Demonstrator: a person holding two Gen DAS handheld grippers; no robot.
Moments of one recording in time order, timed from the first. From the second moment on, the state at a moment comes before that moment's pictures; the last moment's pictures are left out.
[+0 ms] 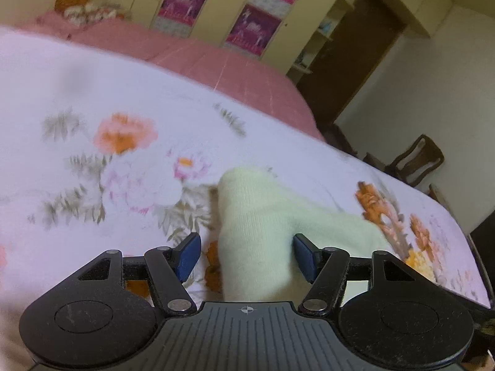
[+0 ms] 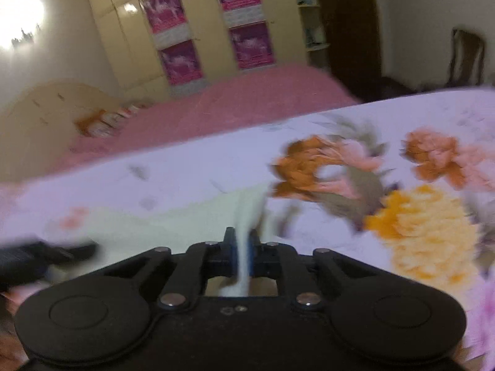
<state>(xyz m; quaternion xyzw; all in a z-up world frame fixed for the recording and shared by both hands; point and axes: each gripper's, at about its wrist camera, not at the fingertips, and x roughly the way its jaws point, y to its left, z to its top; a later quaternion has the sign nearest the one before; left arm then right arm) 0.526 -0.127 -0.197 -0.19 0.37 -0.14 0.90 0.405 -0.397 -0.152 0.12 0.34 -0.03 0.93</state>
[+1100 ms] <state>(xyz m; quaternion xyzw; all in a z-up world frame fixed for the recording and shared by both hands) 0.450 -0.129 -0.174 -0.10 0.33 -0.13 0.93 0.355 -0.339 -0.119 0.06 0.32 0.05 0.95</state>
